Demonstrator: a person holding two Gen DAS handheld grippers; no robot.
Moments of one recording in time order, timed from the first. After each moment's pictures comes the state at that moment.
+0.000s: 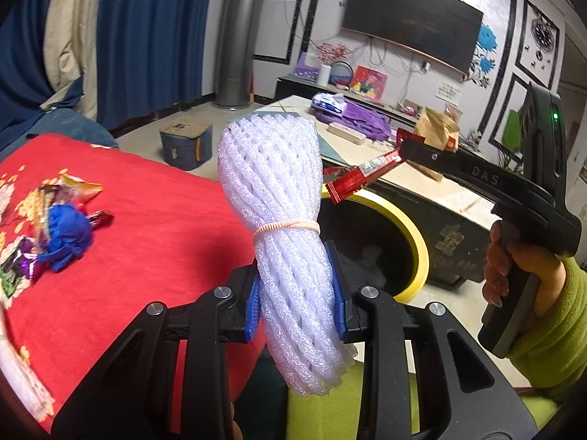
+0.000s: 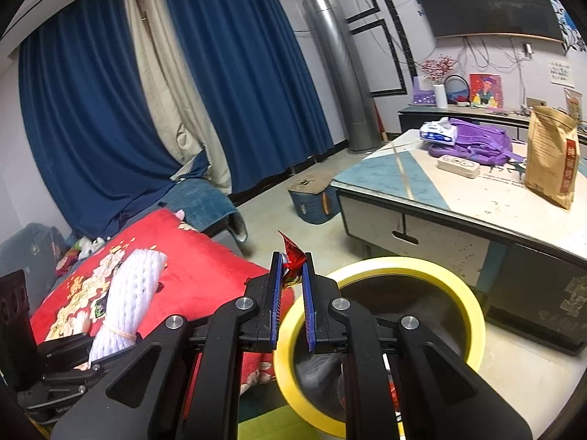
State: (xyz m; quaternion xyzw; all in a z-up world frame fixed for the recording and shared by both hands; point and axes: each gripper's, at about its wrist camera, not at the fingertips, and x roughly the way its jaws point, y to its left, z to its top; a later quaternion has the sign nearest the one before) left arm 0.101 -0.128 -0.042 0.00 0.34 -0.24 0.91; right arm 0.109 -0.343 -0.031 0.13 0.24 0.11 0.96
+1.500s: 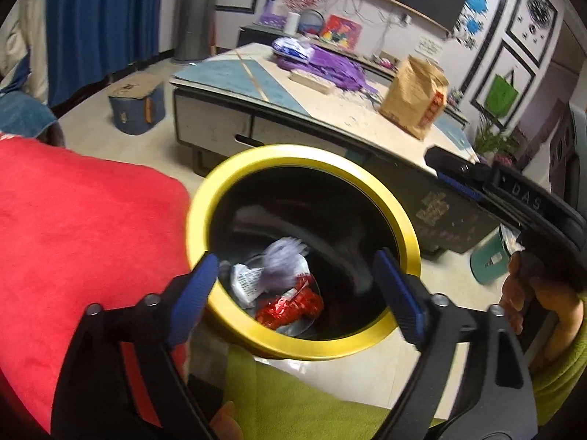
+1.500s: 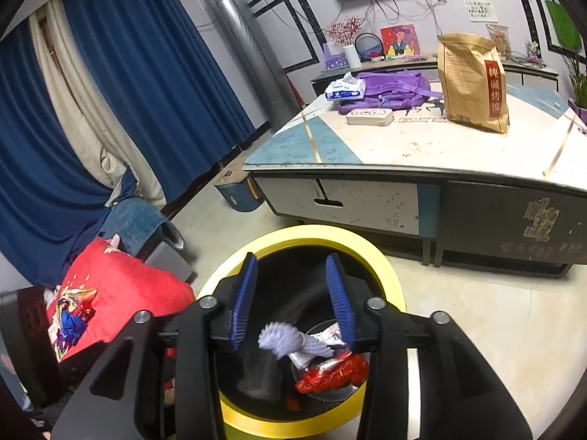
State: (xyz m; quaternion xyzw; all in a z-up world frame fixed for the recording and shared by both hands) left arm 0.175 -0.209 -0.092 0.00 0.42 -0.29 0.86; right arm 0.121 -0.433 -0.087 0.22 0.29 -0.03 0.93
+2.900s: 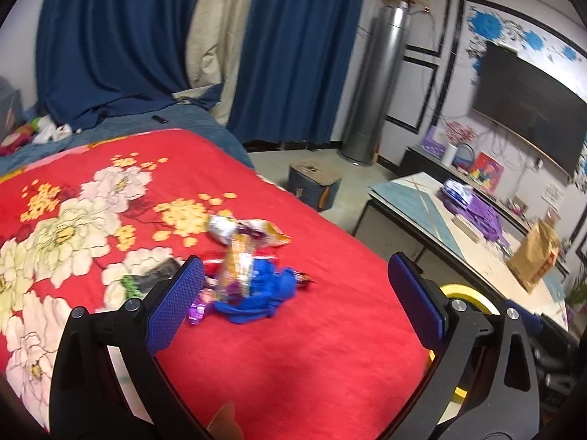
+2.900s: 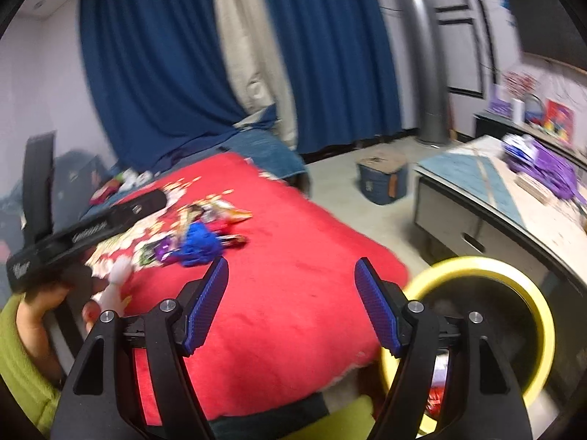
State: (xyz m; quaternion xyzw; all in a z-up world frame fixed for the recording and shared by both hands) left arm 0.131 0.036 -0.004 -0.11 0.26 0.02 0.96; right arm 0.122 -0.203 -0.032 0.03 0.27 0.25 0.93
